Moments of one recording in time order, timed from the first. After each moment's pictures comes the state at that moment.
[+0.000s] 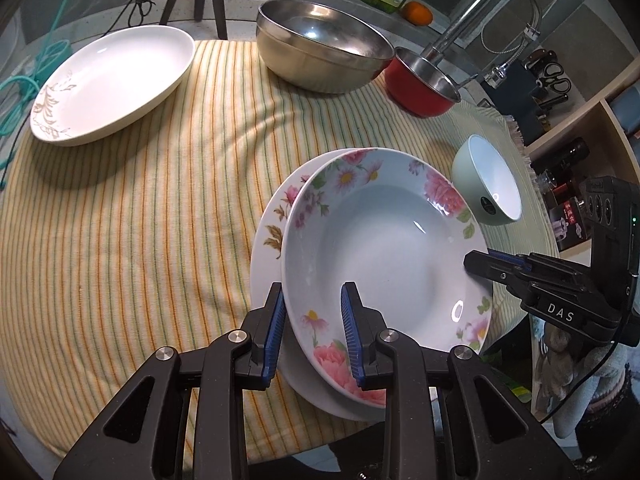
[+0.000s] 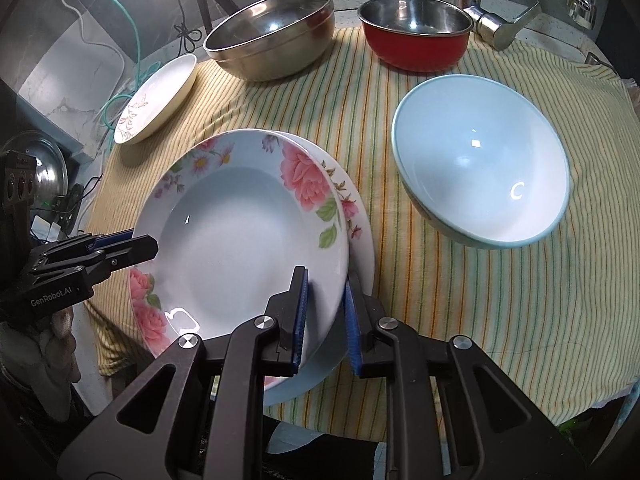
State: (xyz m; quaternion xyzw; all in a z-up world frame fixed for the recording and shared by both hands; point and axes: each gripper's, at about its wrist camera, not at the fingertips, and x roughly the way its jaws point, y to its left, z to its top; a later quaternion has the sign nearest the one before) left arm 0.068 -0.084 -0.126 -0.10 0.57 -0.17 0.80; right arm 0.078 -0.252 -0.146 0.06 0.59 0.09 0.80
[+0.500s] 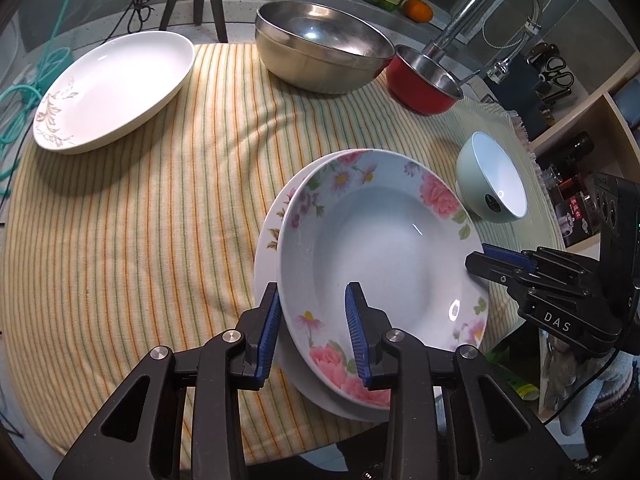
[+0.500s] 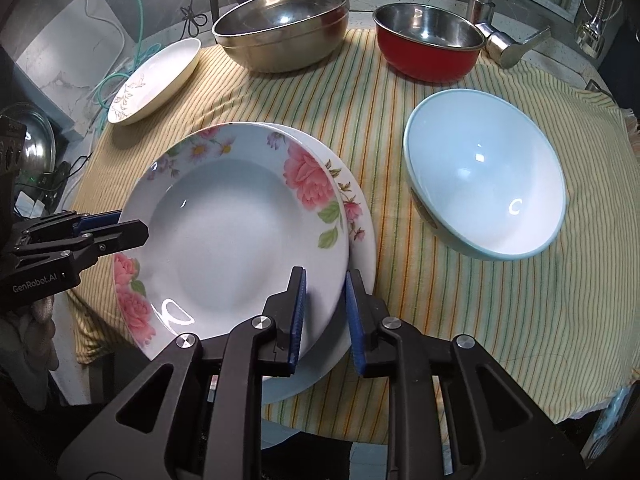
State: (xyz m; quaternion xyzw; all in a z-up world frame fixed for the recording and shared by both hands) left arm 0.069 -0.088 -0.124 -0.08 0.57 -0.16 0.80; right arm 0.079 -0.241 -0.146 0.01 0.59 0.08 0.80
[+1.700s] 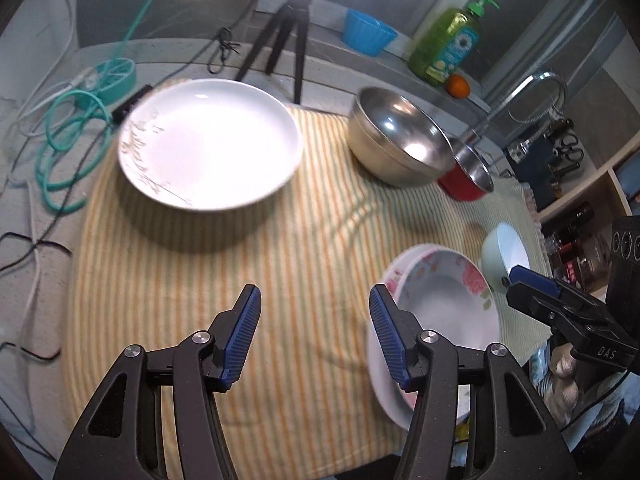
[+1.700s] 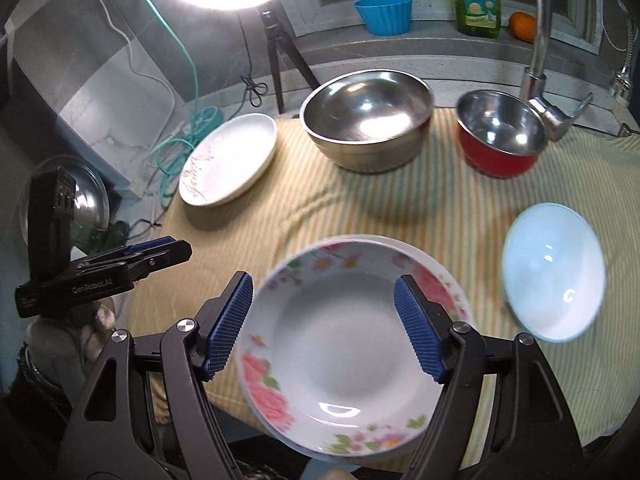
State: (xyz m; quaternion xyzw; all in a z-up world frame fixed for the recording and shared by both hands) left arm 0.093 0.017 -0.090 -0.14 0.51 -0.12 0.84; right arm 0.116 -0.179 -0.089 0.08 0.52 0.14 0.84
